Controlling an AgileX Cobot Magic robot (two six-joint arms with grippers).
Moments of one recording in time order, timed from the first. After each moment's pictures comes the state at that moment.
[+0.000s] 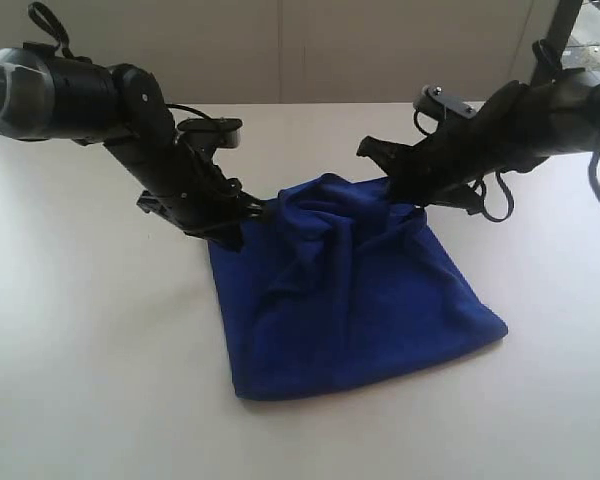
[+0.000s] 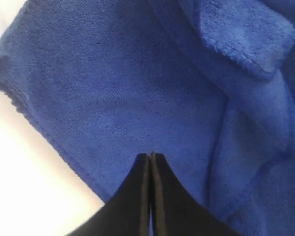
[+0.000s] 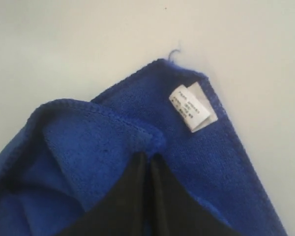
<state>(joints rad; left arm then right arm) -0.49 1.99 -1.41 -0.40 0.70 0.21 0.08 2.11 -1.35 0.76 0.33 -0.17</state>
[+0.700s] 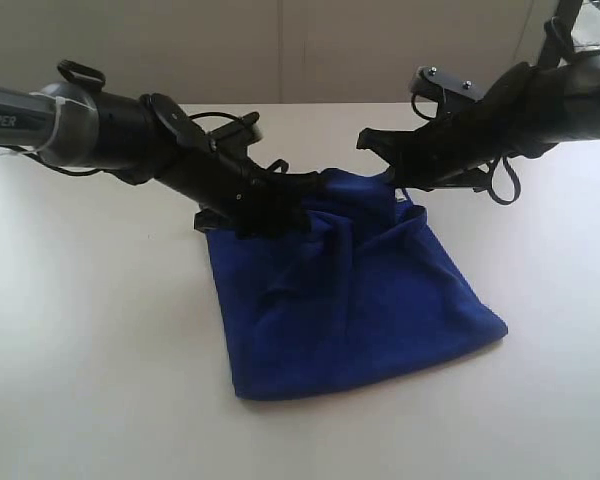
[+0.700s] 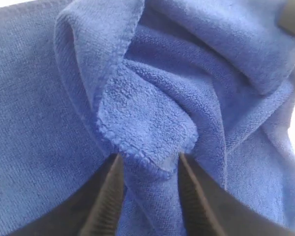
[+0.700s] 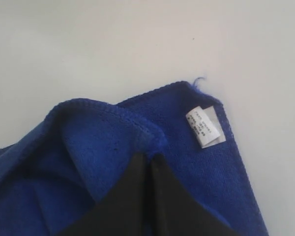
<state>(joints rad) -0.55 2.07 -1.41 -0.88 0.48 0.29 0.08 2.06 -1.35 0.73 0.33 -0.28</state>
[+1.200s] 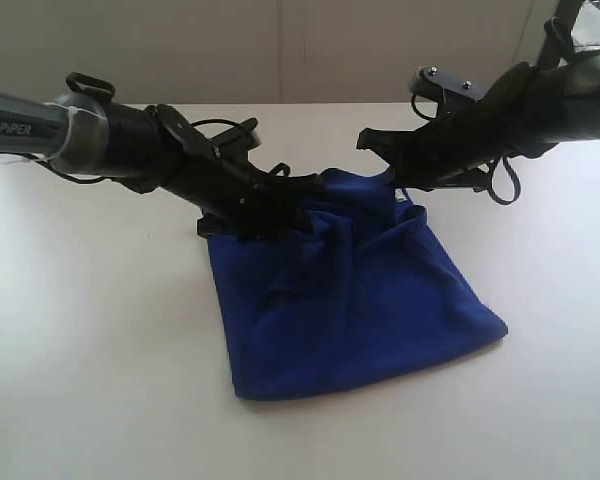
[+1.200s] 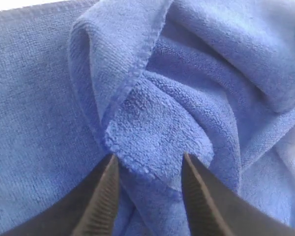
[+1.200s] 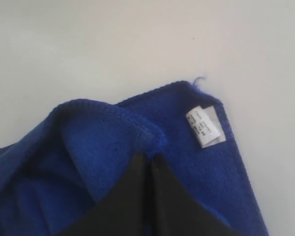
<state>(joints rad) -0.55 2.10 -1.41 -0.93 0.43 0.29 0.08 2.06 -1.35 0.73 0.33 -0.28</state>
